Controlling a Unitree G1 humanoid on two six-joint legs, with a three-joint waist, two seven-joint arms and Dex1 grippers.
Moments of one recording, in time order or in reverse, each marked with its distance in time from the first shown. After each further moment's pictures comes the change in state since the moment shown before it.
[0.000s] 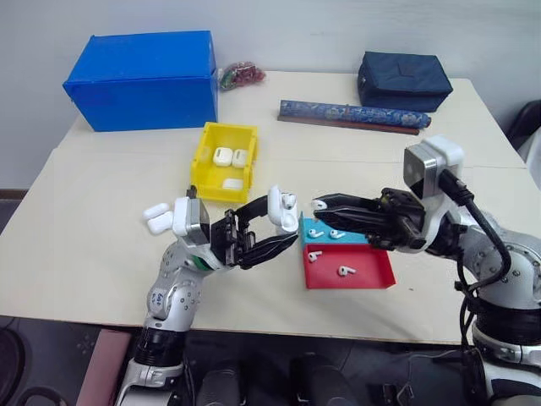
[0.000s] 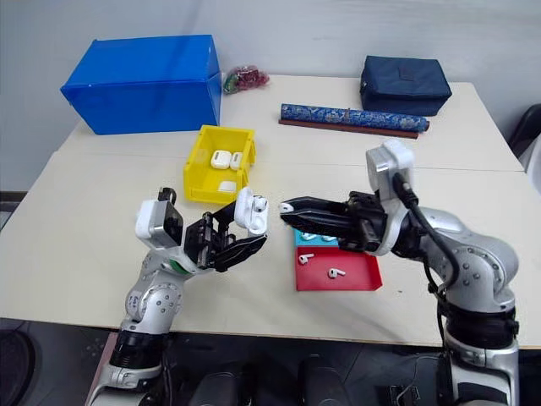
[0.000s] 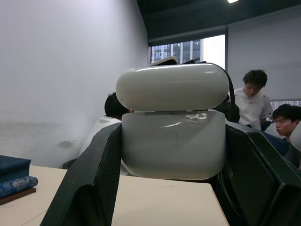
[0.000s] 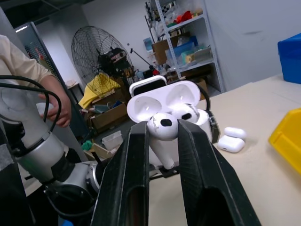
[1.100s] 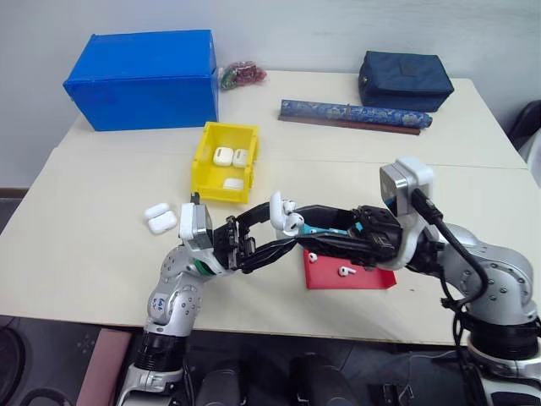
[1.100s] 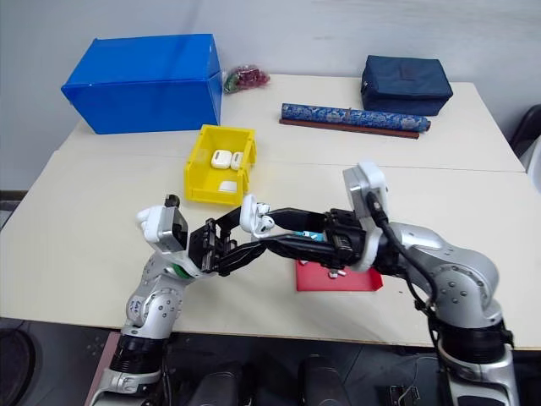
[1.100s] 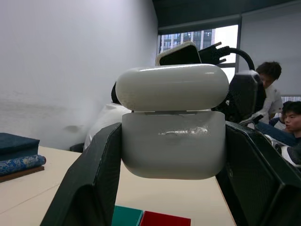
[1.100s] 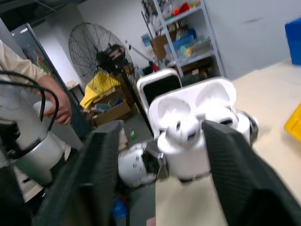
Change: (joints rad) left arm 0.036 0.017 0.013 0.004 0.030 0.005 0.017; right arm 0.090 -0.101 0.066 -0.035 0.057 -0.024 -0.041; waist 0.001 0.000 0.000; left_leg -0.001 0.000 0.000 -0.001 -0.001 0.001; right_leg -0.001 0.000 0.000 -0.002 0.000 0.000
